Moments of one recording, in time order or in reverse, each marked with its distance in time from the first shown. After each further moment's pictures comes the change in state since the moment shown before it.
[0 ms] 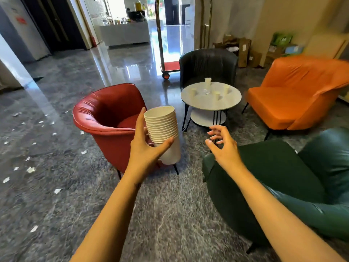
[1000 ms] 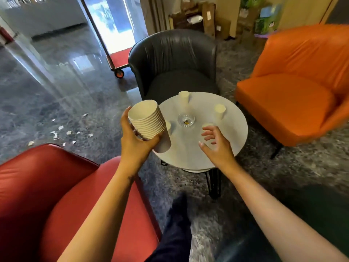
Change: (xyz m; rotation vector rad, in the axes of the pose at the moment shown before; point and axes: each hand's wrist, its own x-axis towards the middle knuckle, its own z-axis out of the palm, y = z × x) left_hand 0.693 -0.307 0.274 -0.012 -0.171 -0.097; right_hand 0.654 0.340 0.043 -0.073 0.143 0.280
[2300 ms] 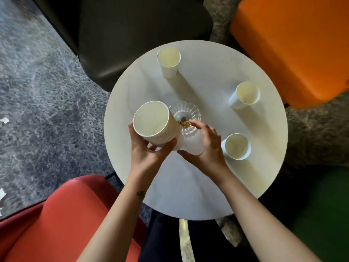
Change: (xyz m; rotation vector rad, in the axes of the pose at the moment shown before) left_hand 0.246 -0.264 0.155 -0.311 -0.317 -0.489; right_hand 0.256 0.176 0.157 -0.304 0.054 0.287
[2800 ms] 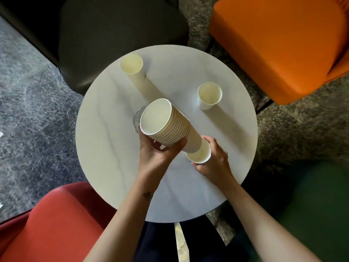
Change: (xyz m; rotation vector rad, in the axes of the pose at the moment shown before) left_hand -0.024 0.010 0.113 -0.056 -0.076 -0.077; right_hand -0.032 0.098 -0.068 -0.099 0.009 0.219
